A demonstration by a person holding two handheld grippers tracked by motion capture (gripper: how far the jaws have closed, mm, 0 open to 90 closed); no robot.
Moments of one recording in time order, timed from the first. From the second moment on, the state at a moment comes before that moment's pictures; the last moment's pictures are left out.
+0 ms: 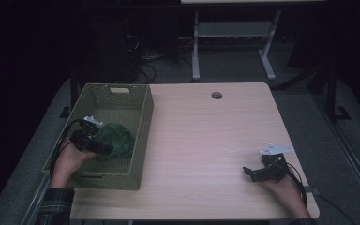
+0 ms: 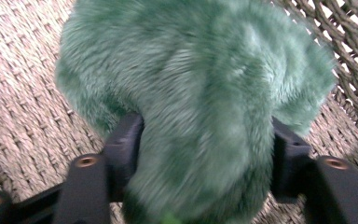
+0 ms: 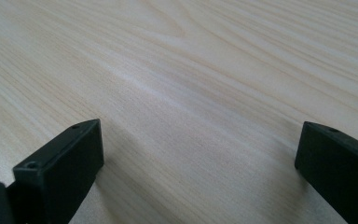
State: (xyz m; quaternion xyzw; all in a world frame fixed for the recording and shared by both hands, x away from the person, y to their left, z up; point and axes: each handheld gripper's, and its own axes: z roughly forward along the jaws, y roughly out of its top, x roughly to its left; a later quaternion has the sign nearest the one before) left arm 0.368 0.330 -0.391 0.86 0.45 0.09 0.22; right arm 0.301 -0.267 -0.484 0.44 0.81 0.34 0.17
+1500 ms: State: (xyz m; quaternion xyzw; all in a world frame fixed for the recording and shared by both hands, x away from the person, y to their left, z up) left arm 0.344 0.164 -0.320 0.86 0.31 0.11 0.39; right arm 0.301 -0.267 -0.484 0.44 0.81 0.34 0.17
